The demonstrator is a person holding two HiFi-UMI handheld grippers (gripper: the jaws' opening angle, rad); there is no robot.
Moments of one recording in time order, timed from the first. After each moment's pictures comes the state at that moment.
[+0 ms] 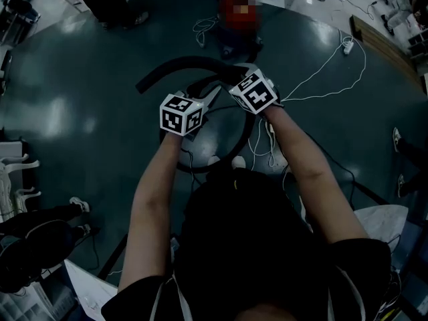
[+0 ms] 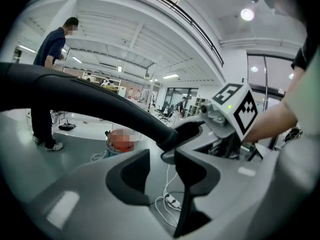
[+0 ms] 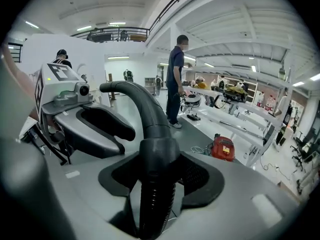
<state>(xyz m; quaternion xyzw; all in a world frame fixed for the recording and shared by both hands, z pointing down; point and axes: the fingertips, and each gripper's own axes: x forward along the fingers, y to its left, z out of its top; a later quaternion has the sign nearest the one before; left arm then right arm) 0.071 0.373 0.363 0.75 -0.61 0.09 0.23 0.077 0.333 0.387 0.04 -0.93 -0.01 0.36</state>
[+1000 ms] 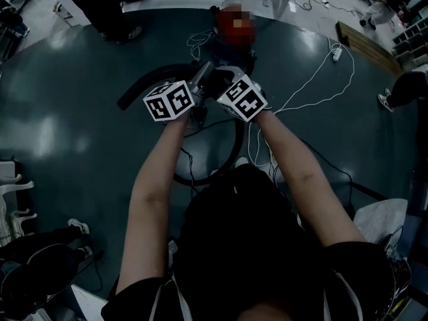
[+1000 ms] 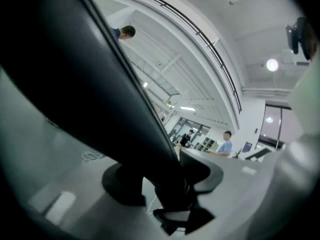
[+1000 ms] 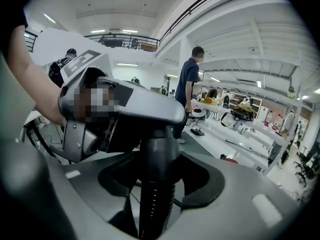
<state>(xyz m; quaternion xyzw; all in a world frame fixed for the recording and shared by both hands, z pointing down) -0.051 0.341 0.292 0.69 -0.65 -0.15 0.27 -0.021 0.364 0.344 0.03 -0.95 -0.06 0.29</state>
